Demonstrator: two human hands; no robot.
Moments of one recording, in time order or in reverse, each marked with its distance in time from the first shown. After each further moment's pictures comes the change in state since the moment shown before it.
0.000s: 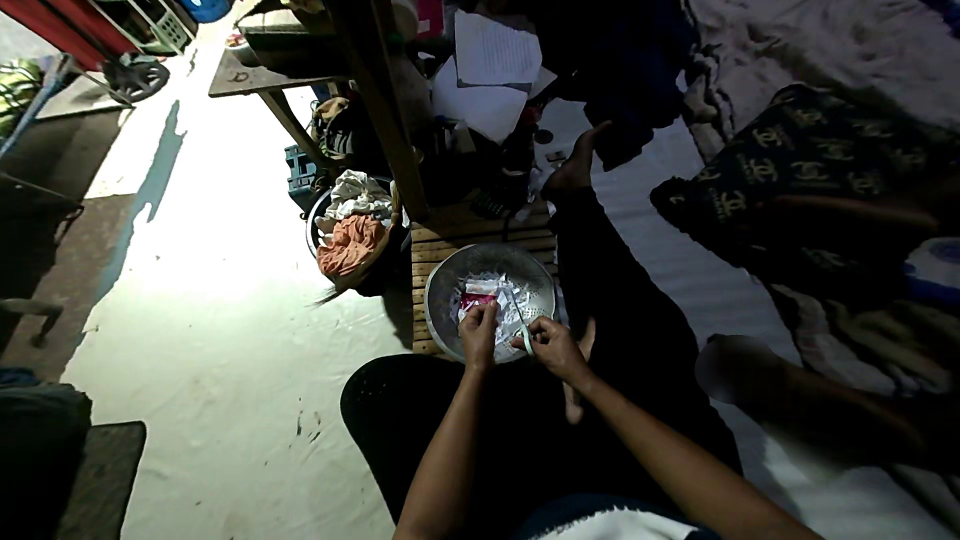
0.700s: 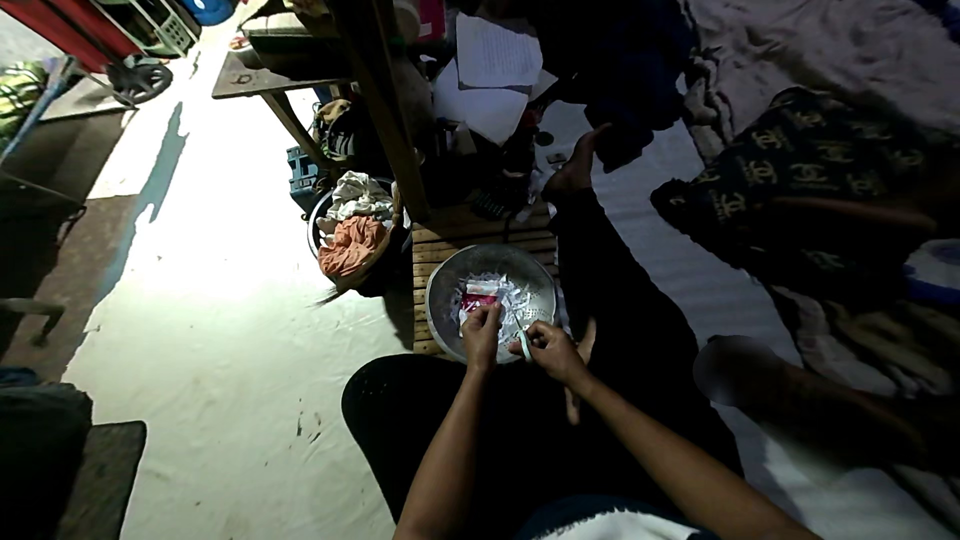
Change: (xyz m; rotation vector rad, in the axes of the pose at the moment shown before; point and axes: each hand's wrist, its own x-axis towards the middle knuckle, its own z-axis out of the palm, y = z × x) left_hand -0.002 0.000 0.001 -0.011 -0.032 0.001; right_hand -0.004 -0.004 0.002 0.079 -0.051 0.036
